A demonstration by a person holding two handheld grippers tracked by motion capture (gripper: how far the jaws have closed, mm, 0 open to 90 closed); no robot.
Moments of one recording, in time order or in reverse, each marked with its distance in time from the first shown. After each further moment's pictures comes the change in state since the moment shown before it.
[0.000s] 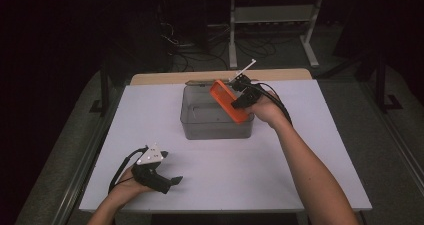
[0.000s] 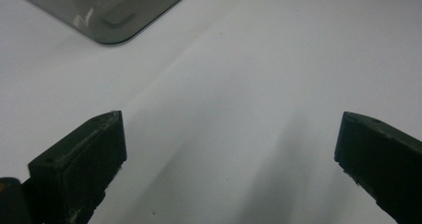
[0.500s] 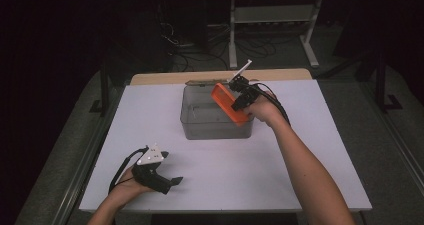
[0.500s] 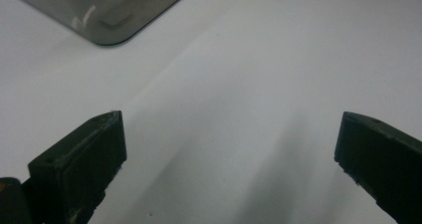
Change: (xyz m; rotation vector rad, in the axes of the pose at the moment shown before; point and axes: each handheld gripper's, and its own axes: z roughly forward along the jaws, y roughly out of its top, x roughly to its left) left arm -0.002 0.000 0.000 -0.004 -0.002 0.003; right arm -0.003 0.004 0.014 0.090 -0.004 0.039
